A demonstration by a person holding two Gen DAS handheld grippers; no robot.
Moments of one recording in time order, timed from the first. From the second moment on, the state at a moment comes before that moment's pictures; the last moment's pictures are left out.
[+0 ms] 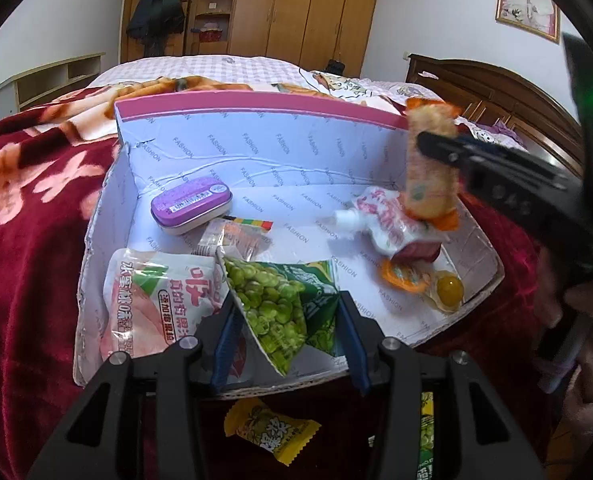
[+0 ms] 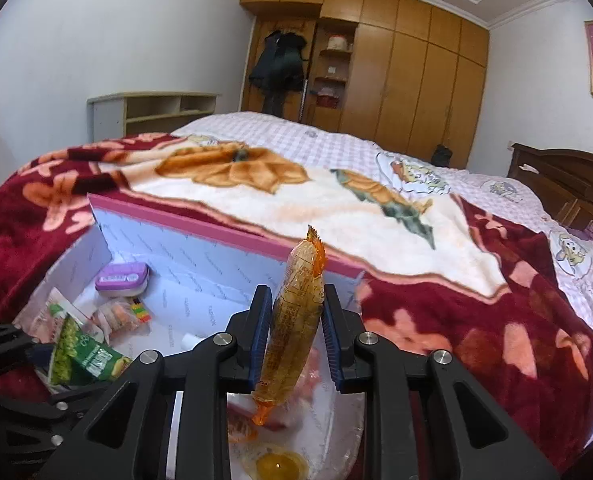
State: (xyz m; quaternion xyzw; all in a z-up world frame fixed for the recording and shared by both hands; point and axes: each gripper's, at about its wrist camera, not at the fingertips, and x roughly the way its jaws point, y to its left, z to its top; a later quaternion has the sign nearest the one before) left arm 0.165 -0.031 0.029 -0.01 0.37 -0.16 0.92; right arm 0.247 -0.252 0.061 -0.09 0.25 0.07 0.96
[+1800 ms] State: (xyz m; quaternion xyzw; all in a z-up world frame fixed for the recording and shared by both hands) left arm 0.110 -0.004 0.065 -0.02 0.33 -0.12 0.93; right arm 0.158 -0.269 0.069 0.05 0.26 0.16 0.95
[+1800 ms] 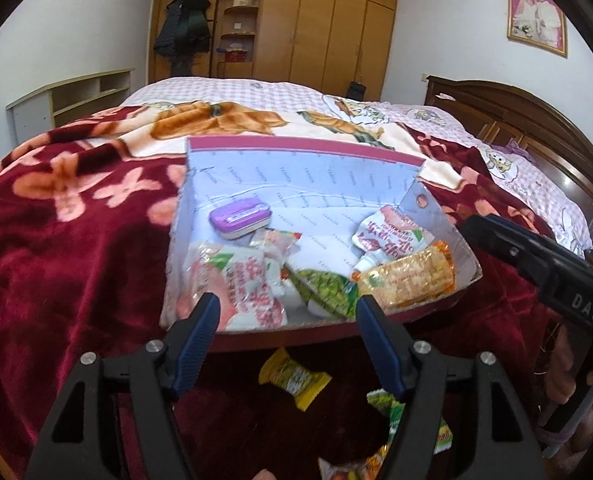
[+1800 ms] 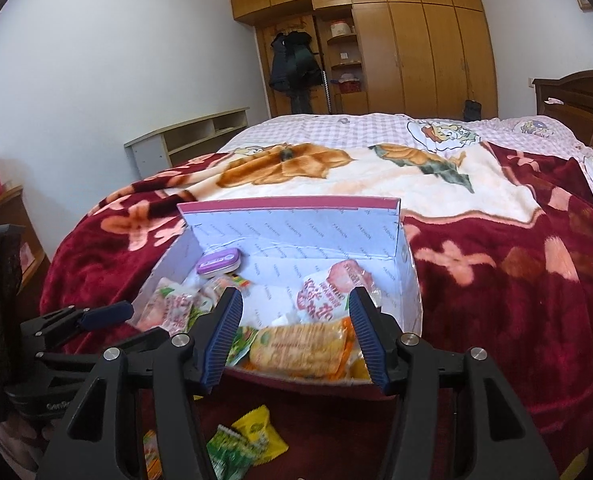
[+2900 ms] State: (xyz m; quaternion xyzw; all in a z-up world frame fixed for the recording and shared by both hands) left arm 0.040 -0.001 0.035 -0.04 0.37 -0.12 0.92; right arm 0.087 -0.287 0.009 0.13 0.34 0.14 0.92
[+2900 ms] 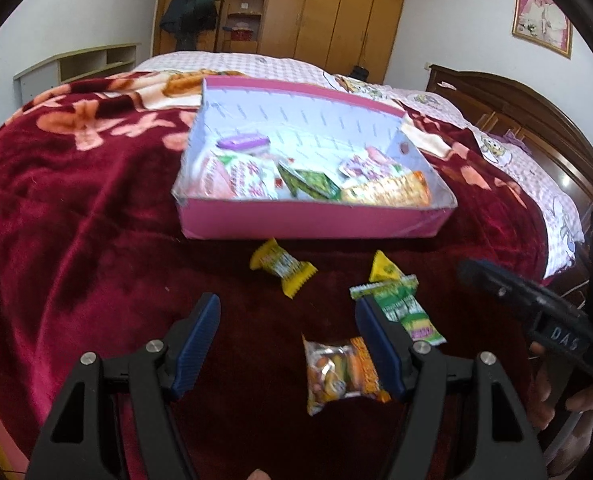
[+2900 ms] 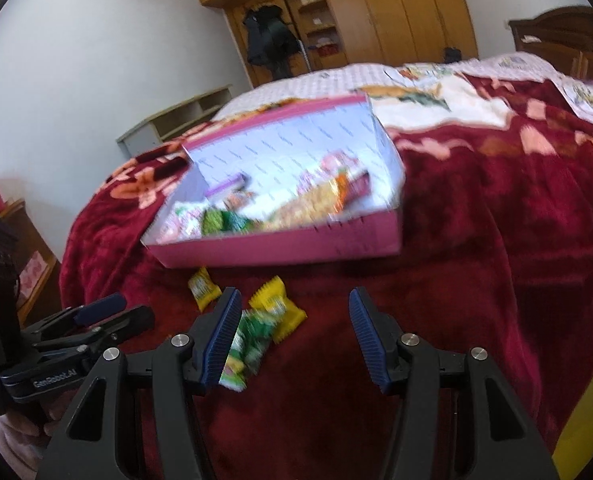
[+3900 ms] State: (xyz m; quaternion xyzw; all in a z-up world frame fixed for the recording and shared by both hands) left arm 0.028 -0.027 0.003 0.04 0.39 -0.13 0.91; right arm 0.073 -0.282 -0.037 0.12 0.38 0.12 0.91
